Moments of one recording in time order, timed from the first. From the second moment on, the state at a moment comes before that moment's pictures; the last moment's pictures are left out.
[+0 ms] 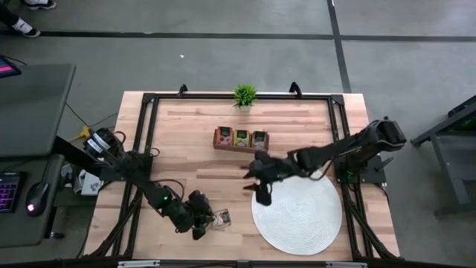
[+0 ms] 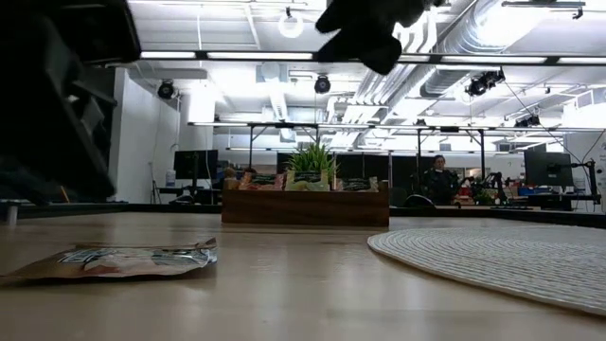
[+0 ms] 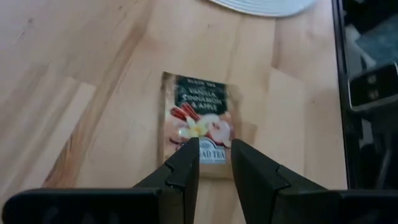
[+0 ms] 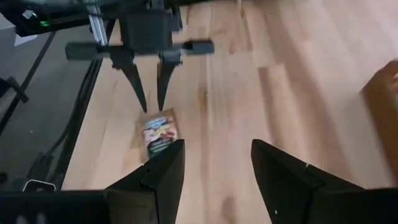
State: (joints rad) left arm -0.73 1.66 0.75 0.13 -0.42 -0.96; right arm 0.25 1.58 1.12 -0.16 0.07 0.34
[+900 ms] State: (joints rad) left arm -0.75 1.73 0.75 0.15 -0.41 -0.74; right arm 0.37 1.74 1.12 0.00 0.19 0.65
